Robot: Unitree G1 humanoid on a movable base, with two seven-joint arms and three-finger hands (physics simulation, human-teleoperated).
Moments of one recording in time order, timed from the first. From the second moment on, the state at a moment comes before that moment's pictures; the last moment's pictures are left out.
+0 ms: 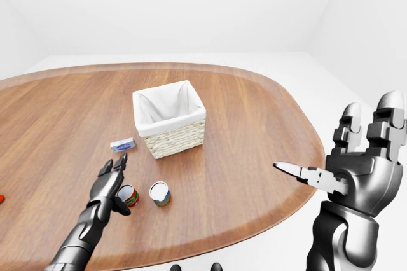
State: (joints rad) left arm -0.15 0.24 0.03 0.65 0.97 -0.04 0.18; right arm 0.14 -0.03 -0.52 -0.72 0.39 0.09 0.01
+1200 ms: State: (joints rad) left arm -0.25 0.25 -0.02 0.89 0.93 -0.08 0.27; right arm 0.14 -0.03 -0.51 -0.71 0.39 0.09 0.01
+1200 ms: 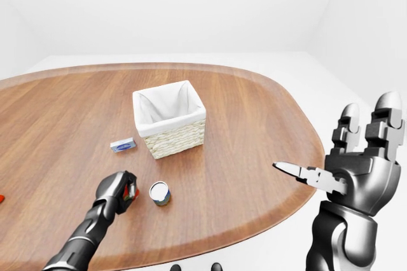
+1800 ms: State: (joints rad) left arm -0.41 0.13 0.02 -0.01 0.95 0.09 -0.15; right arm 0.14 -0.03 -0.50 -0.70 0.38 0.09 0.01
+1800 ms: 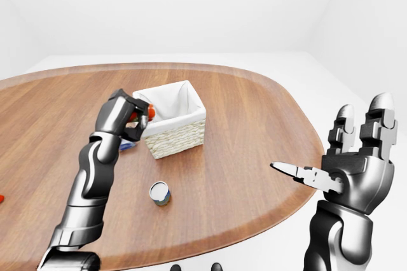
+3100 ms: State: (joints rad) left arm -1.30 0.10 -0.07 1.37 1.31 0.09 0.13; right arm 0.14 -0.02 -0.50 -0.72 0.40 0.09 0.01
